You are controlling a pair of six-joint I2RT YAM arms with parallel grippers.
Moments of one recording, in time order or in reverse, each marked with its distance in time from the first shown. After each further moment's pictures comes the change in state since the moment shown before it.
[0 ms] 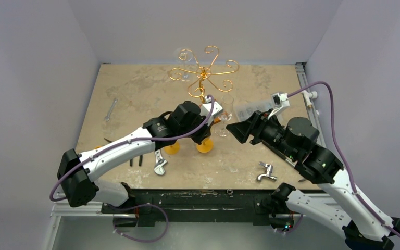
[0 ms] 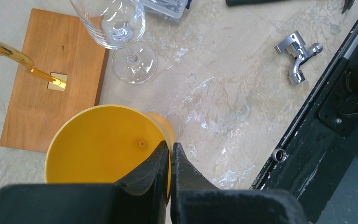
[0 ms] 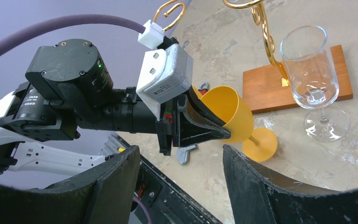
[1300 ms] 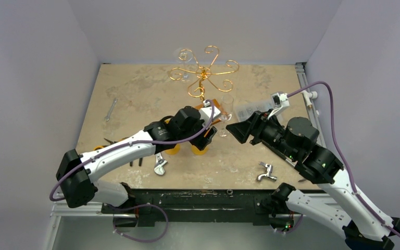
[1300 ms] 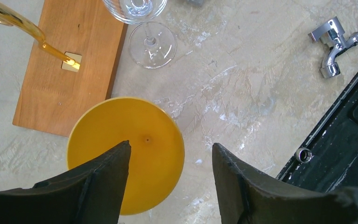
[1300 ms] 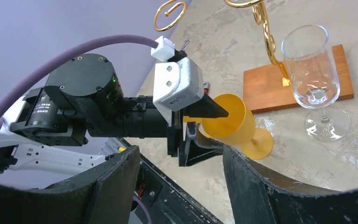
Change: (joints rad) left arm -0.014 -0.004 -0.076 0.030 -0.102 -0.002; right arm 0.000 -0.001 0.000 0.000 -0.002 0.000
